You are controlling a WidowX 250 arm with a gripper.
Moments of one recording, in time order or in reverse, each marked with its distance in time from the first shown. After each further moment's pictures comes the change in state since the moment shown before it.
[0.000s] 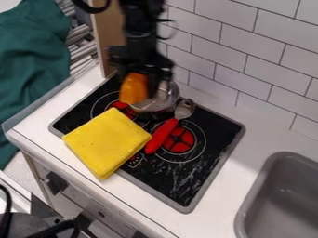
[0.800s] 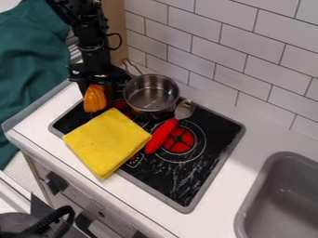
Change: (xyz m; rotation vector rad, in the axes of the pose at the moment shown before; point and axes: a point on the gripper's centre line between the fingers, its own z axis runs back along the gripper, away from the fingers) arm 0.011 0.070 -0.060 -0.032 0.122 0.126
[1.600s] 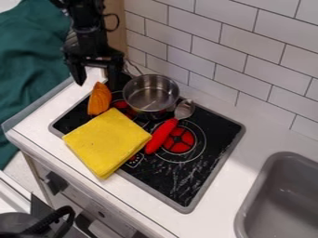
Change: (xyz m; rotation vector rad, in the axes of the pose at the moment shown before) arm 0.005 -0.013 0.042 0.014 -0.092 -0.027
